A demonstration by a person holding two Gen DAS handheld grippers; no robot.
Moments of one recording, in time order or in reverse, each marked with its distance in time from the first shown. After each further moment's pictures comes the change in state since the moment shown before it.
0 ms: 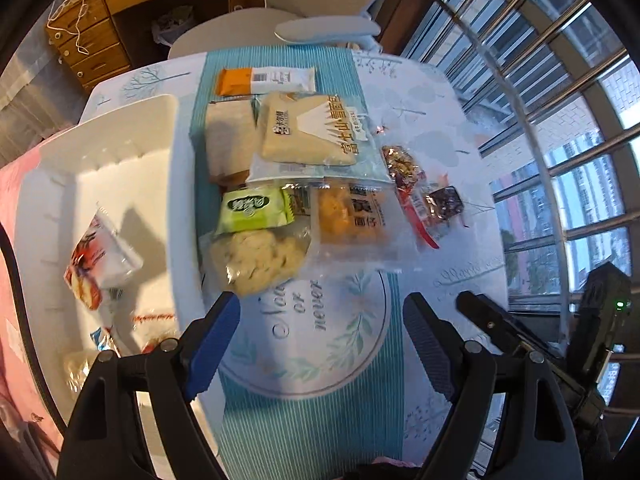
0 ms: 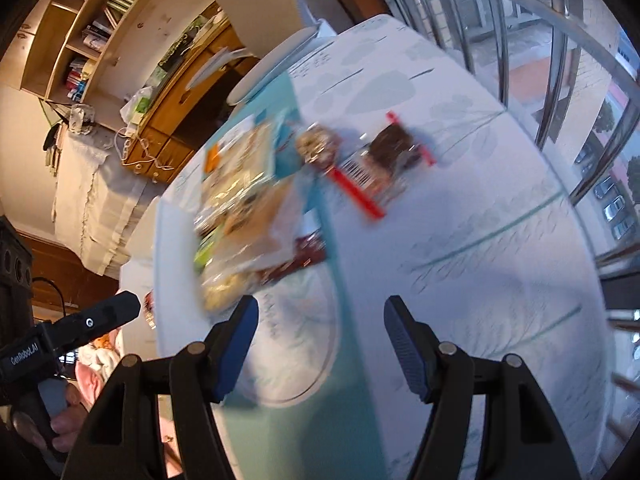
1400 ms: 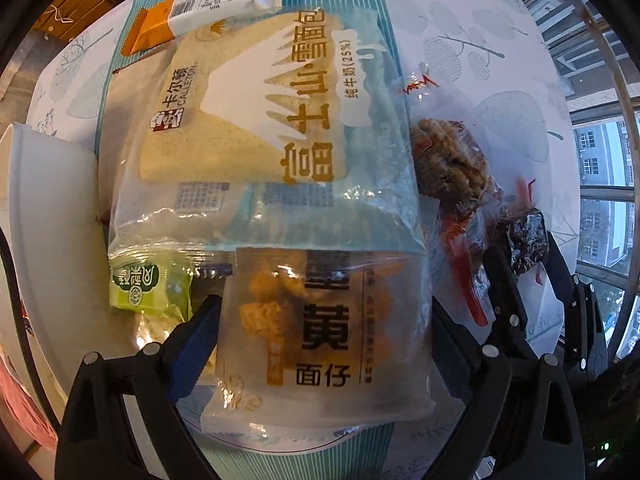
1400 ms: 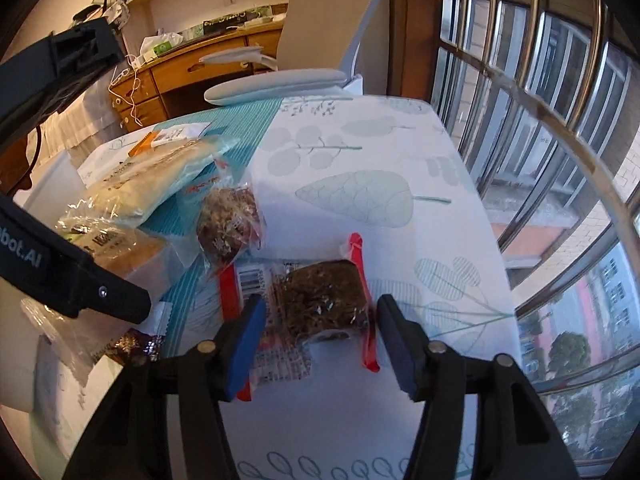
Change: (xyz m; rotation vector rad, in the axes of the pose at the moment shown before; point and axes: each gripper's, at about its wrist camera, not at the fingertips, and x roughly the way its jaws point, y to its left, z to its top) left arm 0.146 -0.046 0.081 -0.054 0.307 0.160; right arm 0.081 -0.009 0.057 -0.528 -0.228 -0.281
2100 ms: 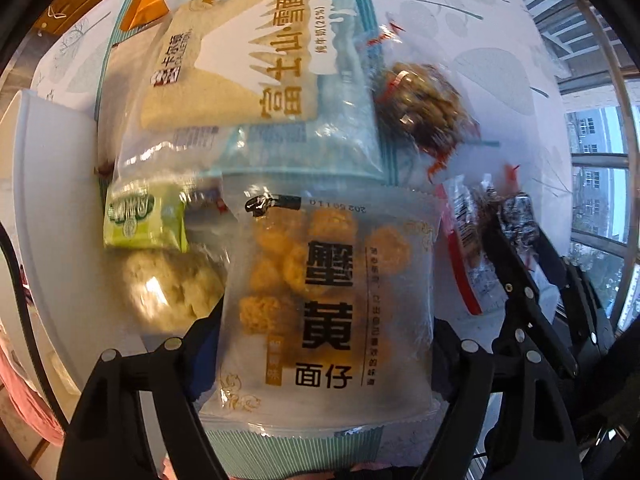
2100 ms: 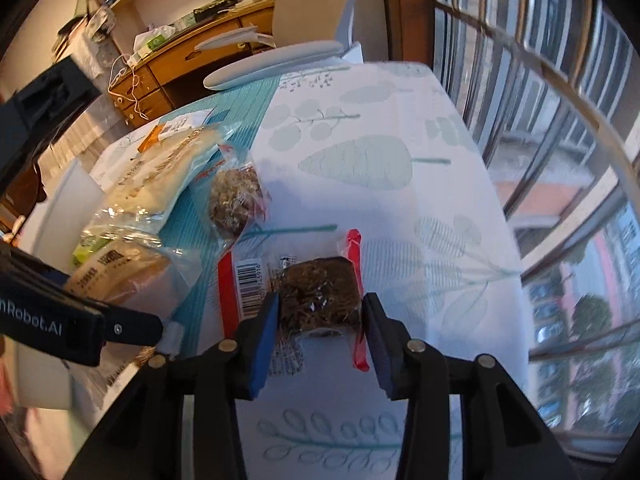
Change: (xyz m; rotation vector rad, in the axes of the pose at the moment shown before) left arm 0.028 -0.036 -0.034 0.022 0.056 -0.011; right arm -0.012 -0.018 -0.003 0.136 0.161 0.131
